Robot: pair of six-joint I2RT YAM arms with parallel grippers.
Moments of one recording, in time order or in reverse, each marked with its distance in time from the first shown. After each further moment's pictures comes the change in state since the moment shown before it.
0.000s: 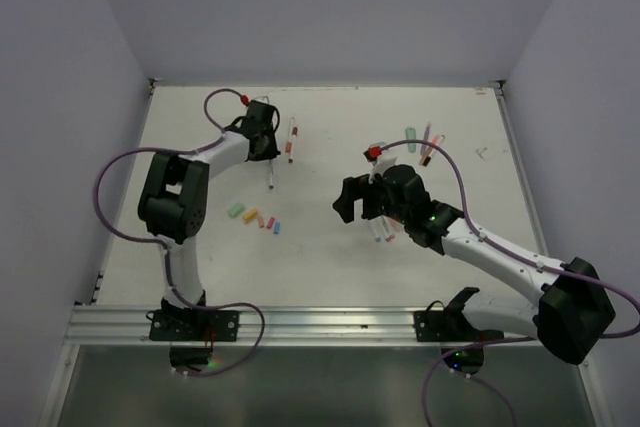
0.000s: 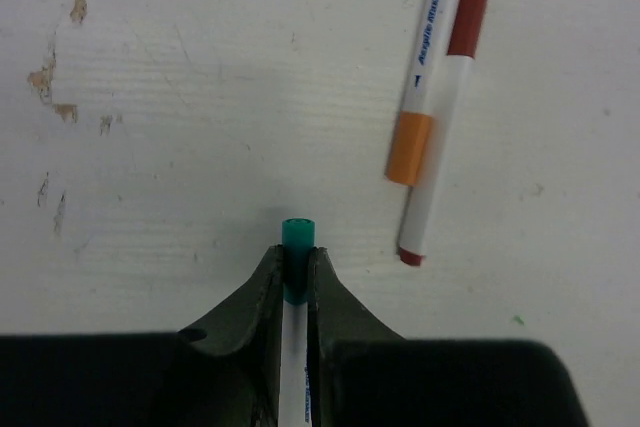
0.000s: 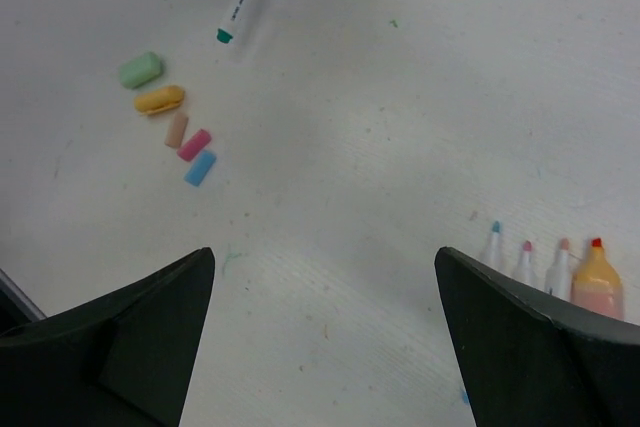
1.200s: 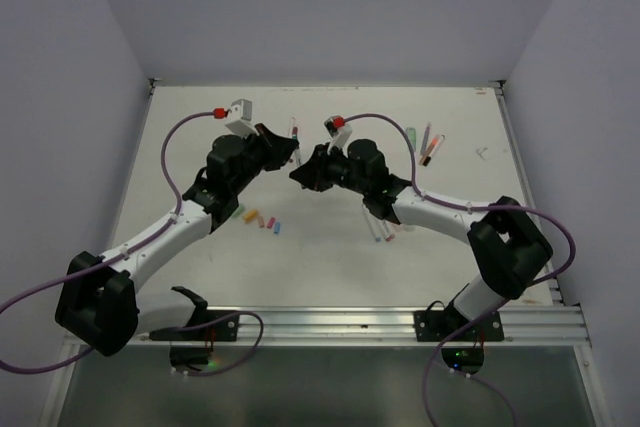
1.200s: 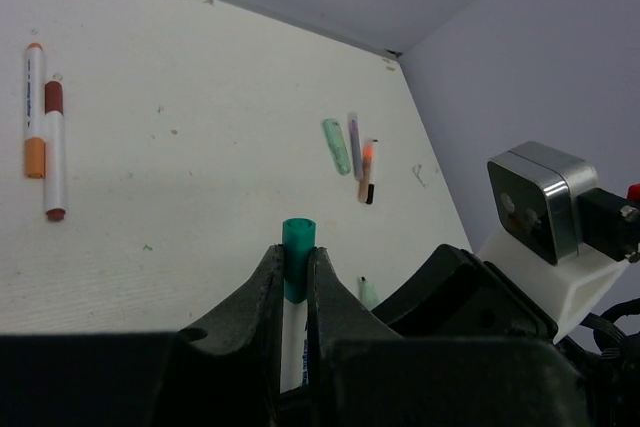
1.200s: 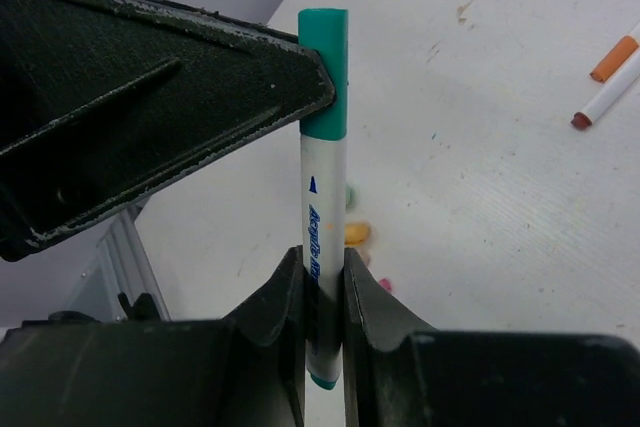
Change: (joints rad) left arm -0.167 -0.800 -0.624 0.589 0.203 -0.282; right arm 0.032 0.460 0.241 0.503 -0.266 0.218
